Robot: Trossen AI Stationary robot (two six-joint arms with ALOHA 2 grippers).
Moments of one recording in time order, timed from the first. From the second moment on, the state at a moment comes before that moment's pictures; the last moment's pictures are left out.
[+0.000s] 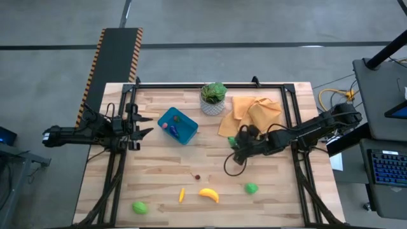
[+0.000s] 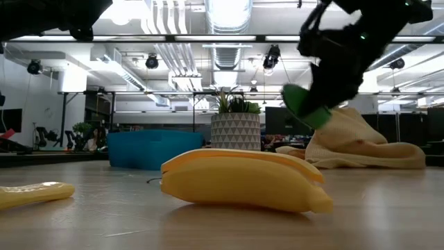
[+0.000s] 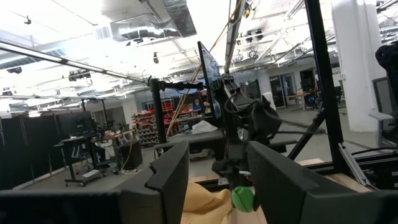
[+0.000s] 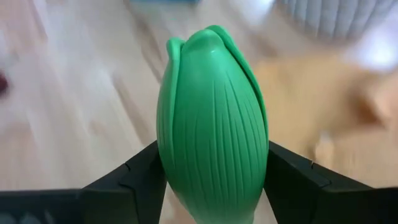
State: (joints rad) left arm -0.01 0.20 0.19 0.30 -0.06 0.22; right arm 0.26 1.41 0.77 -0.31 0.49 0.60
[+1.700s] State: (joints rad) left arm -0.01 0.19 0.19 0.30 -0.06 0.22; right arm -0.16 2.04 1.51 -0.11 -0.06 0.00
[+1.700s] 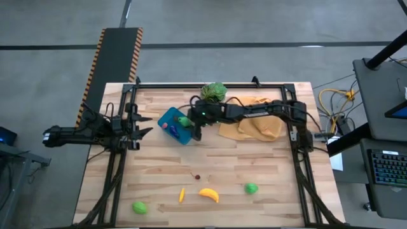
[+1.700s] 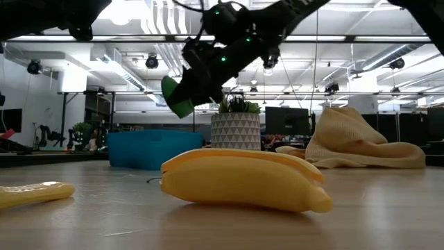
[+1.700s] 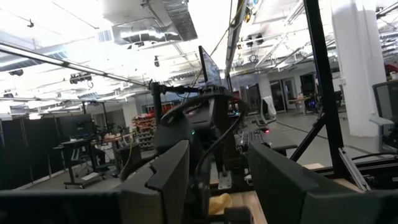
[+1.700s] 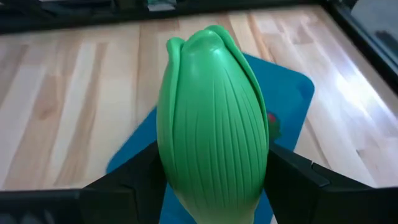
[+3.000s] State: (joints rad) left arm -0.01 0.19 0.19 0.30 -0.06 0.22; right arm -0.18 2.35 1.99 -0.66 -0.08 -0.03
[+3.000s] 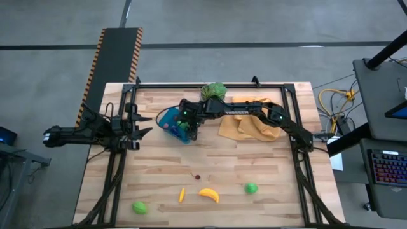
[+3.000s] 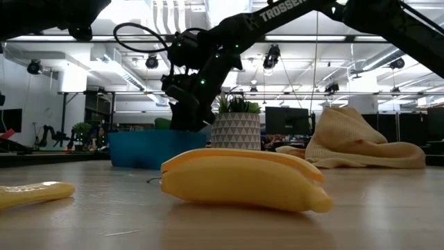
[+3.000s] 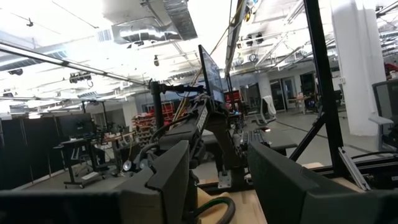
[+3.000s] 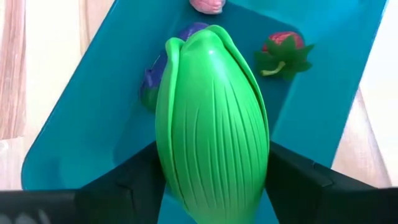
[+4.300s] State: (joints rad) left arm -0.01 0.18 0.19 0.29 -0.06 0.22; right arm -0.05 2.04 2.06 -0.48 -0.26 -0.21
